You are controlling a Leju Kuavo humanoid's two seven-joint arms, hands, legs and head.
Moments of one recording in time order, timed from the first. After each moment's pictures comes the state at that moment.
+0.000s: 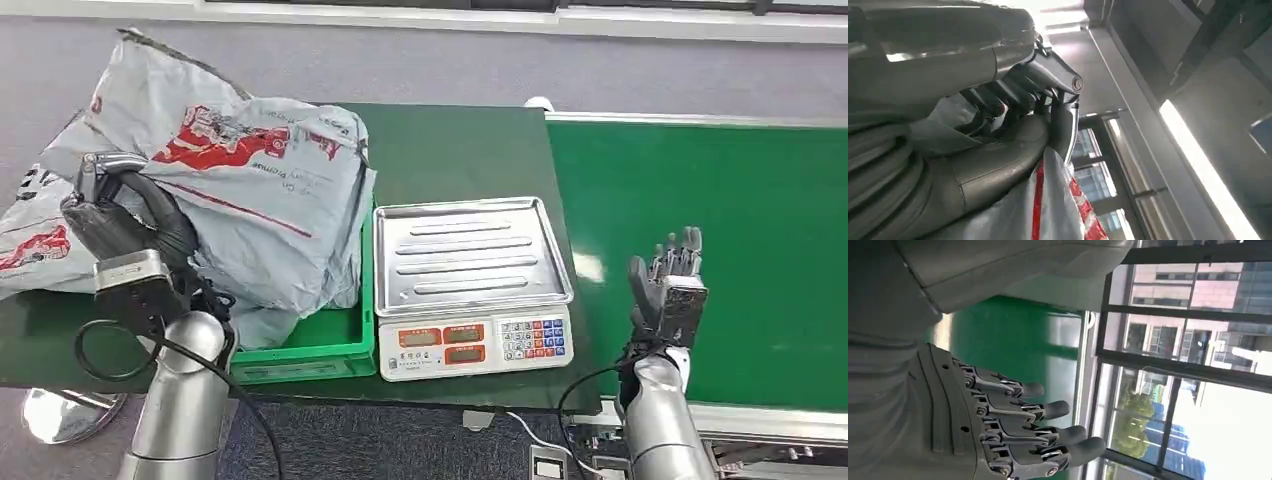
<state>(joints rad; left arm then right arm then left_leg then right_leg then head) -0.39 -0.17 -0.08 -1.41 -0.38 0.70 -0.70 -0.38 0.07 -0.24 -0.91 0.10 -0.36 -0.70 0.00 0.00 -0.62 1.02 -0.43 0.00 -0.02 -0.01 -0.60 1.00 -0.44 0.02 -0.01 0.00</state>
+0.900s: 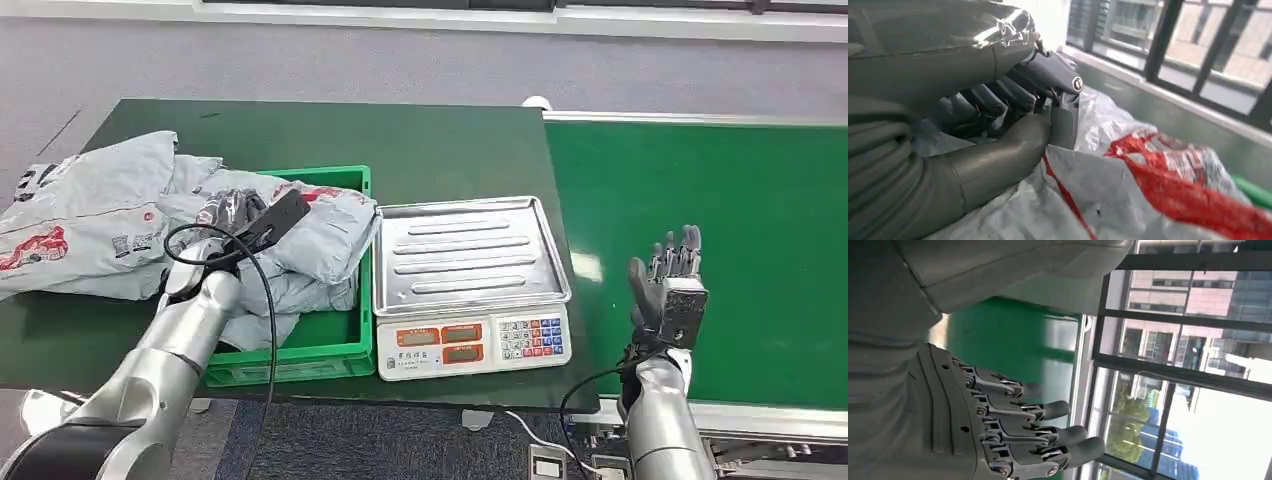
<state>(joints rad) -0.77 -0.04 0.00 -0.49 -1.08 0.17 -0.12 -0.37 0.07 -0.25 -0.93 0.13 -0.32 -0.70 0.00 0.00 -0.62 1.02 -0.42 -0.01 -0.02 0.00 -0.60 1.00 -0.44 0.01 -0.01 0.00</state>
